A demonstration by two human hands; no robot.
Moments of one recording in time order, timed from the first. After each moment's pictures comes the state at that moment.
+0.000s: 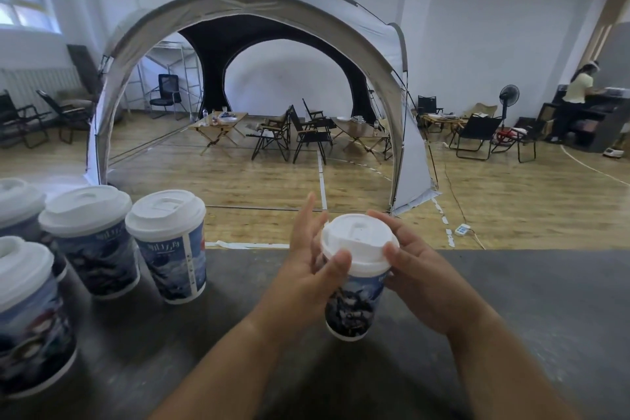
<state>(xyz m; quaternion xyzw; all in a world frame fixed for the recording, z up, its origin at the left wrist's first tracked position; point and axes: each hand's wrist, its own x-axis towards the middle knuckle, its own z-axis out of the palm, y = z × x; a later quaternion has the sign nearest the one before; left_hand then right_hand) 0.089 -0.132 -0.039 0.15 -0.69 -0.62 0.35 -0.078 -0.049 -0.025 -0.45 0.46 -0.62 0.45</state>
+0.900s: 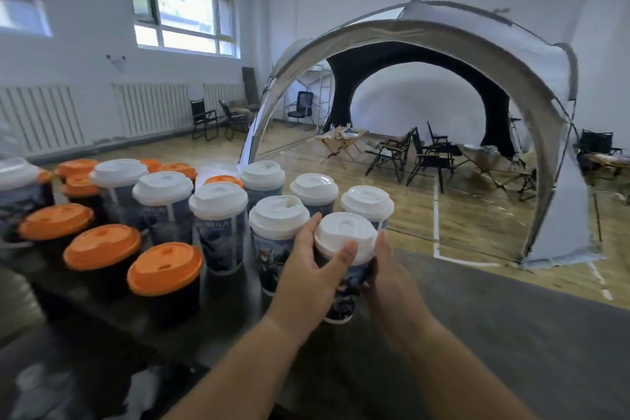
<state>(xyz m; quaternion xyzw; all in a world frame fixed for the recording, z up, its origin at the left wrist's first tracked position) 0.293 -0.122 -0.023 0.40 -0.60 -0.43 0.54 0.175 -0.111 -0.025 -0.40 0.38 -0.60 0.57</state>
